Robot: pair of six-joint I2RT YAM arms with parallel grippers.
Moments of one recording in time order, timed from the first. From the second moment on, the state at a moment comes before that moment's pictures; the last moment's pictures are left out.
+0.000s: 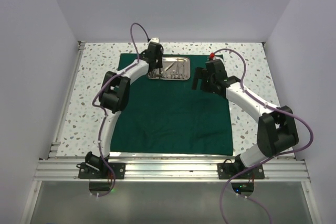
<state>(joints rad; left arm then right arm) -0.40 2.45 1.96 -0.22 -0.26 -0.33 0.40 1.55 1.10 -0.37 0.13 0.50</state>
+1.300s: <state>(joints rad) -0.40 2.49 2.13 -0.43 -0.36 -0.23 0.40 1.60 1.10 -0.36 0.08 0.52</state>
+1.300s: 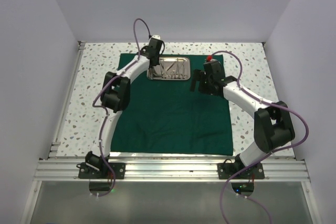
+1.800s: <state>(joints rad) -0.40 2.32 1.94 -0.44 -0.36 -0.24 0.40 1.60 1.10 -0.35 0.06 0.52</state>
